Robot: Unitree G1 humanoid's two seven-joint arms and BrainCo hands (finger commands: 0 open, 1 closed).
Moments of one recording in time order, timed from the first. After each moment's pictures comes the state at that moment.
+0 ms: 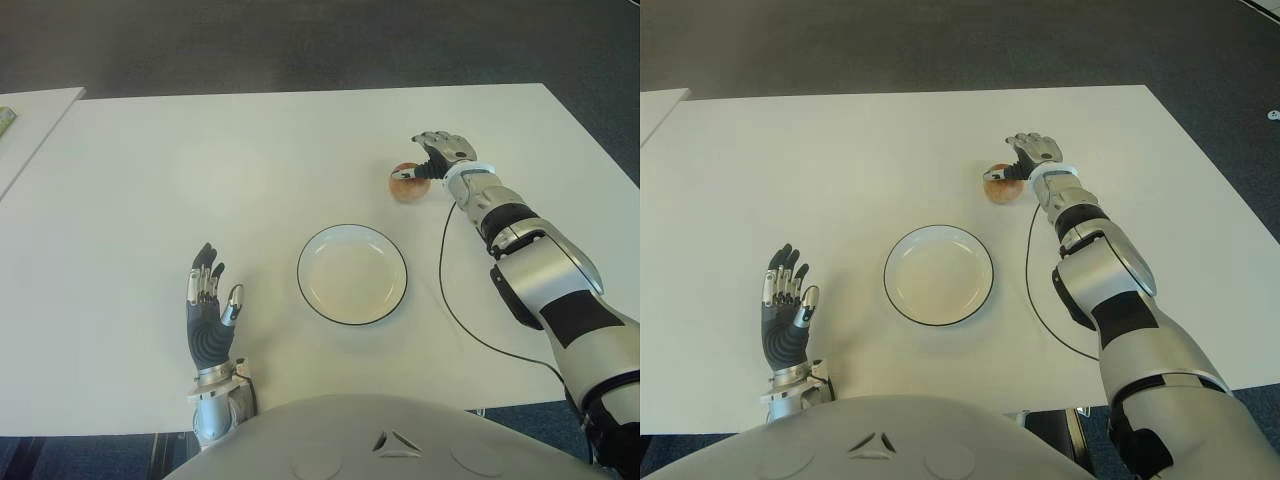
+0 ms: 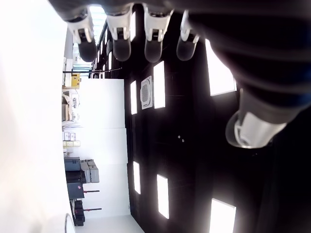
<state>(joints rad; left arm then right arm) 0.51 -0.07 0.02 0.32 0.00 -1.04 0.11 -0.99 -0.37 0.59 1.38 -0.80 -0.14 -0.24</state>
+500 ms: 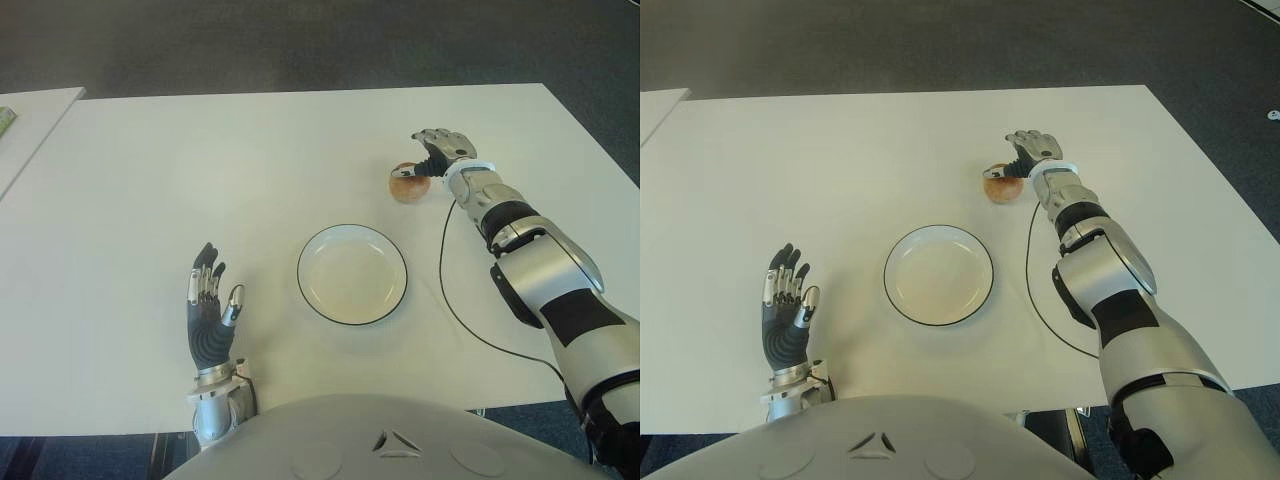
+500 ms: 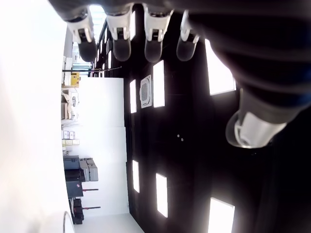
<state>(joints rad) 0.51 -0.07 0.02 0.32 -0.01 -1.05 0.09 -0.99 -0.37 0.59 1.38 -0.80 -0.14 -0.24</state>
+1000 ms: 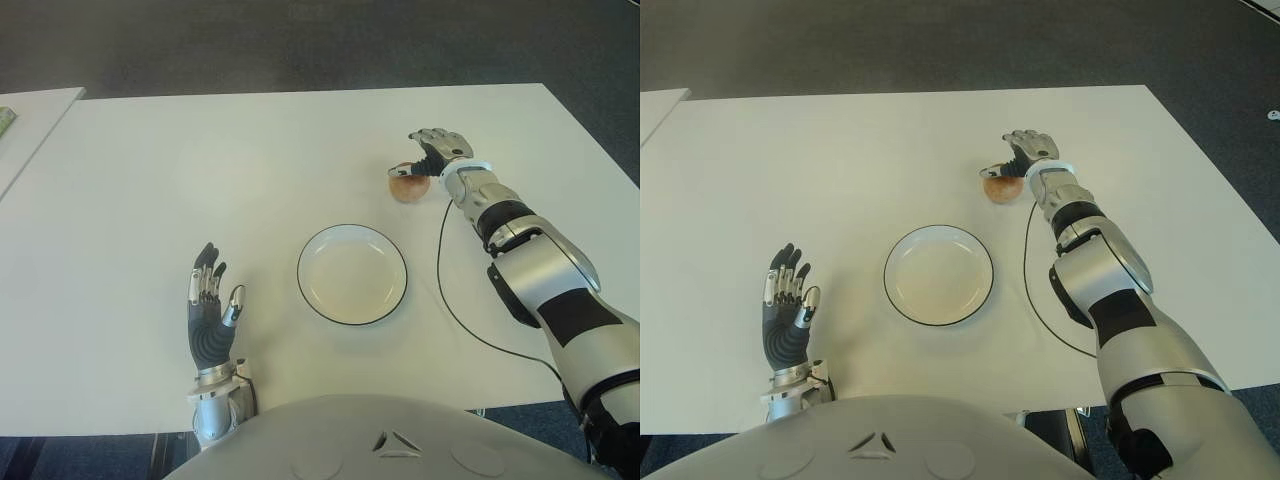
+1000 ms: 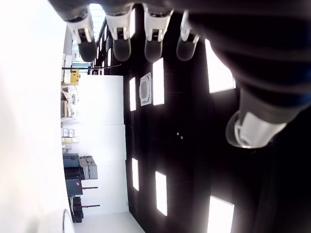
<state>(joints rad) 0.51 -0.06 0.02 0.32 -0.01 -1.05 0.09 -1.00 -0.35 0.59 1.38 -0.80 -0.14 -0.24</state>
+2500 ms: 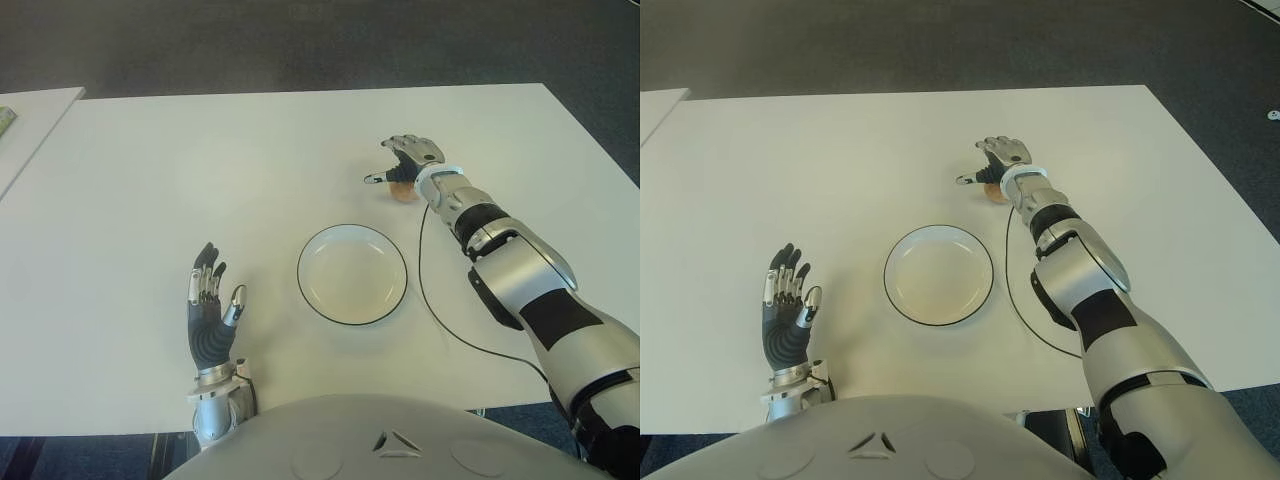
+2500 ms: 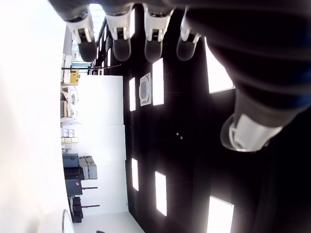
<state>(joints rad) 0.51 -0.06 0.02 0.32 -0.01 -1.05 0.09 -1.00 -0.26 0.61 1.38 -0.82 -0.14 -0.24</state>
